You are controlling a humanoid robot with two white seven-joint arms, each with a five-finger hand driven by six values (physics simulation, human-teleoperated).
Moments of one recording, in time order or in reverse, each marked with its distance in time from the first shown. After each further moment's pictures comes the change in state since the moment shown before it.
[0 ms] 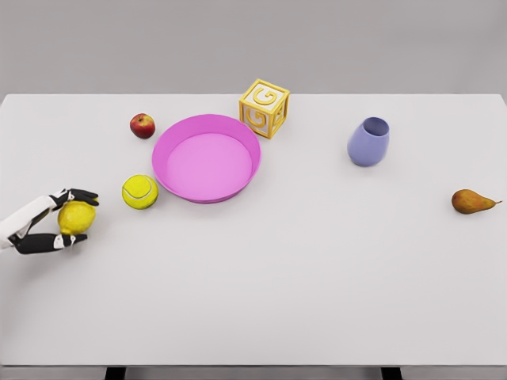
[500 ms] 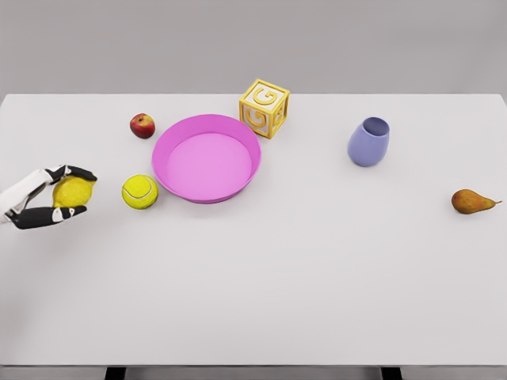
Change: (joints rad) left arm -0.087 -0.014 0.010 -0.006 0.000 0.001 0.000; right arm 0.000 0.000 0.000 0.000 0.000 0.000 0.000
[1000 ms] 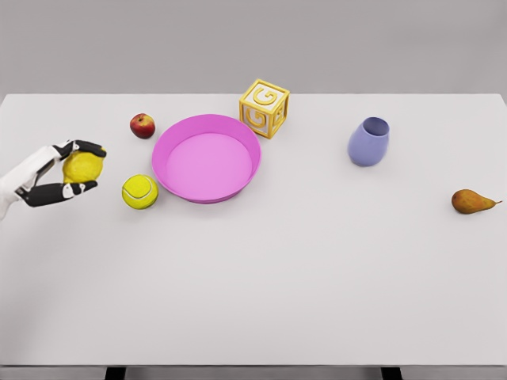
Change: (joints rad) left arm -0.086 -0.058 -0.005 0.000 -0.006 0.000 0.000; right arm 0.000 0.000 0.000 0.000 0.000 0.000 0.000
